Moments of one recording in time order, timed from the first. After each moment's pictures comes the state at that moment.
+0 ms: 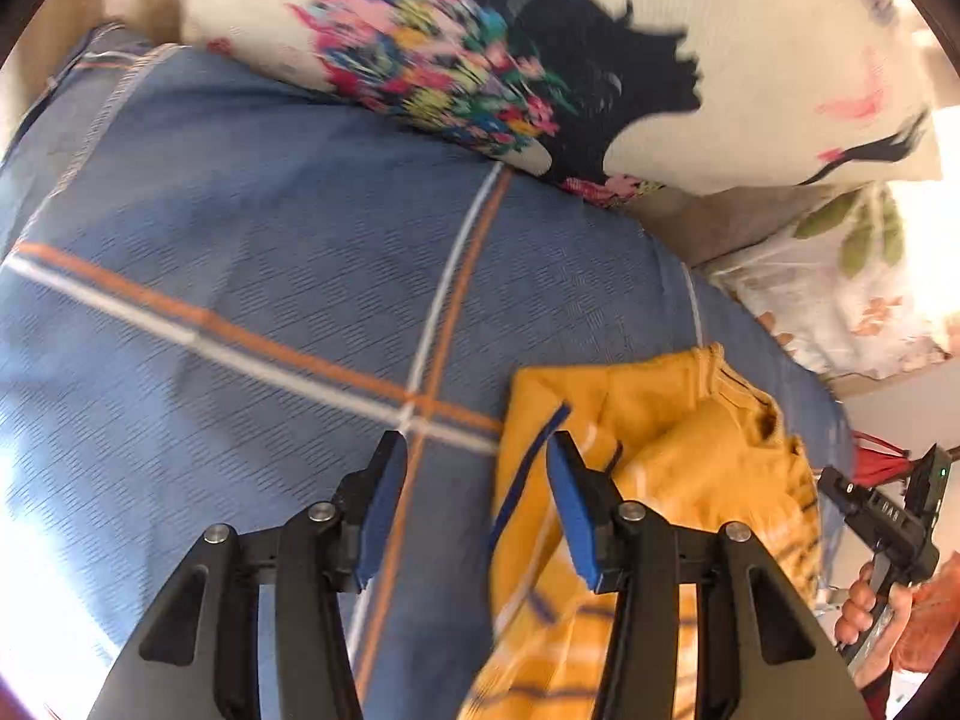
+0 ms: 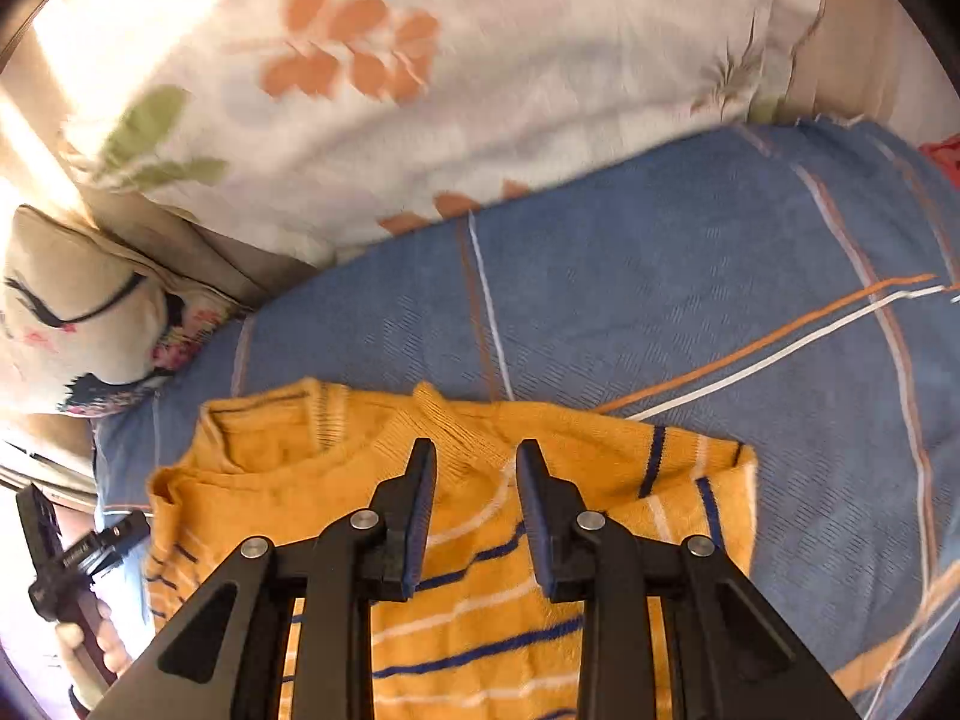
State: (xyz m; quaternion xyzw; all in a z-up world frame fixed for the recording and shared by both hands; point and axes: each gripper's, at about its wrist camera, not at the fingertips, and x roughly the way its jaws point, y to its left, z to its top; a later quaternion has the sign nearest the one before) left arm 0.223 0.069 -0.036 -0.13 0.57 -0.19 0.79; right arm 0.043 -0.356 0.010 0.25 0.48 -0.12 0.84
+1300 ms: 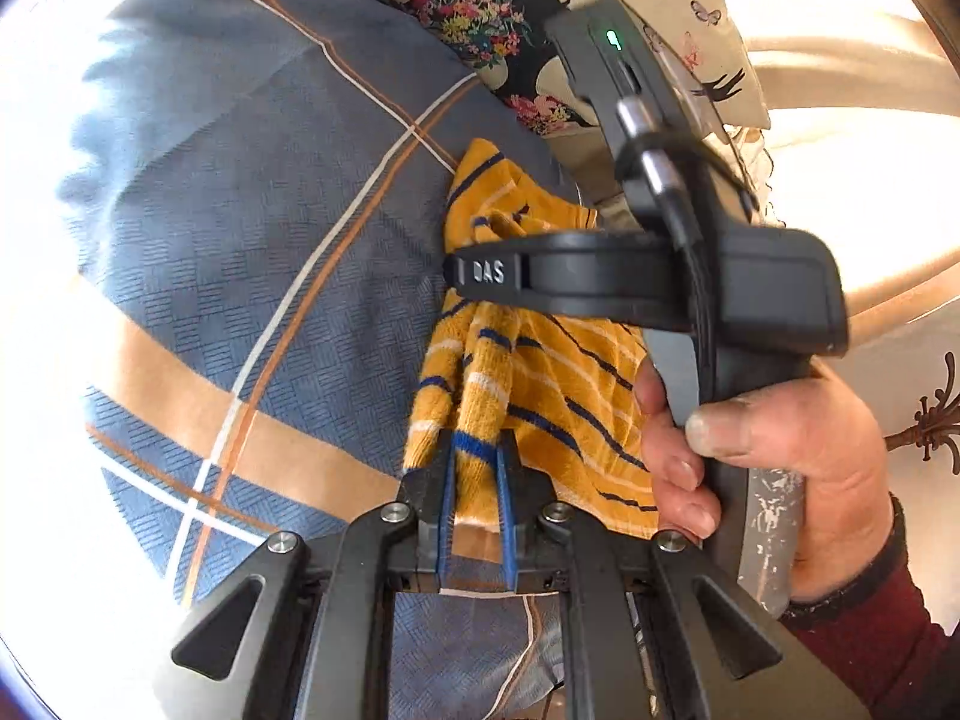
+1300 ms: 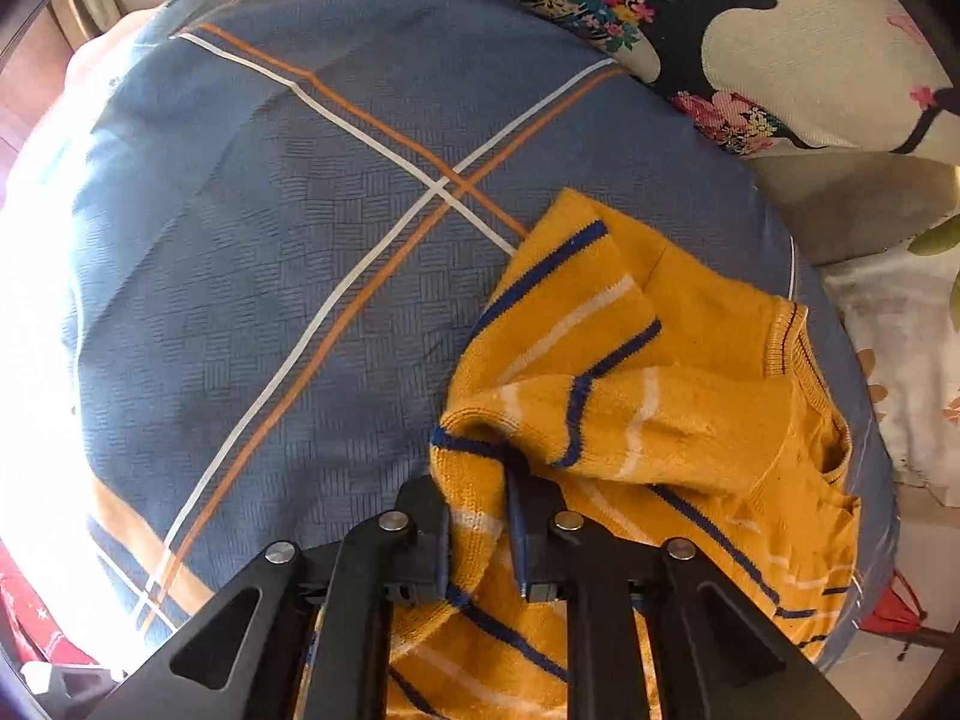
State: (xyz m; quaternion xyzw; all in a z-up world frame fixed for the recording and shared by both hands) left arm 0.026 0.125 -0.031 -0.29 0.53 -0.24 0.76; right arm 0.127 0.004 -0.050 -0.18 0.63 0.06 0.75
